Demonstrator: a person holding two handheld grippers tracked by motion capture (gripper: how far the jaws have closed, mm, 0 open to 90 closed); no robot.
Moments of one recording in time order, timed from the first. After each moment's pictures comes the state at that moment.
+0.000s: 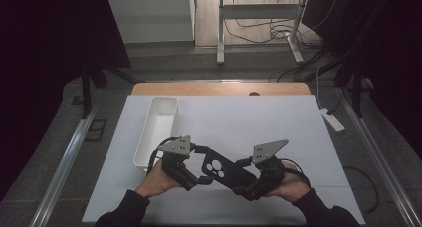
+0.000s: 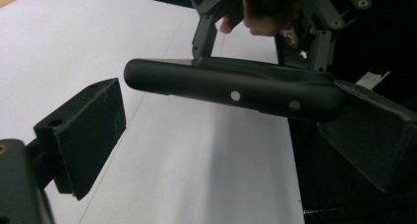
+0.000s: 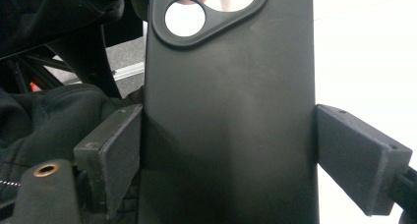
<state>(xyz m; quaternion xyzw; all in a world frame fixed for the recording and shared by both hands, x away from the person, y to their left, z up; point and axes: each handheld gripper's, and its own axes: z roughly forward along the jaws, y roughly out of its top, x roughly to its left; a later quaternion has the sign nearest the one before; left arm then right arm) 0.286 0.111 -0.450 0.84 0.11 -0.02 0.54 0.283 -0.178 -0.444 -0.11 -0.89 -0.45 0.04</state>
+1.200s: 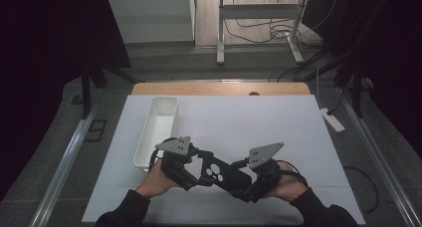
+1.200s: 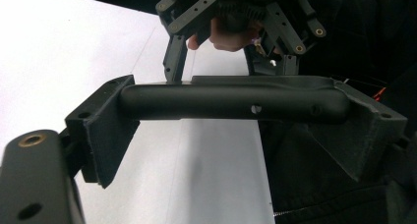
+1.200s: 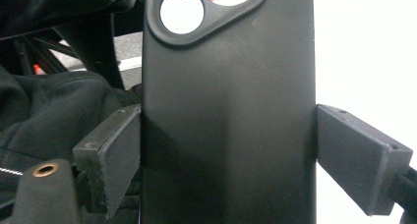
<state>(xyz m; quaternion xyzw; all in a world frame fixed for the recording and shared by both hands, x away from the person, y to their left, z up) 0.286 0.112 -0.448 0.83 0.09 -0.07 0.55 0.282 -0.171 -0.449 -0.06 -0.89 -0.45 0.03</state>
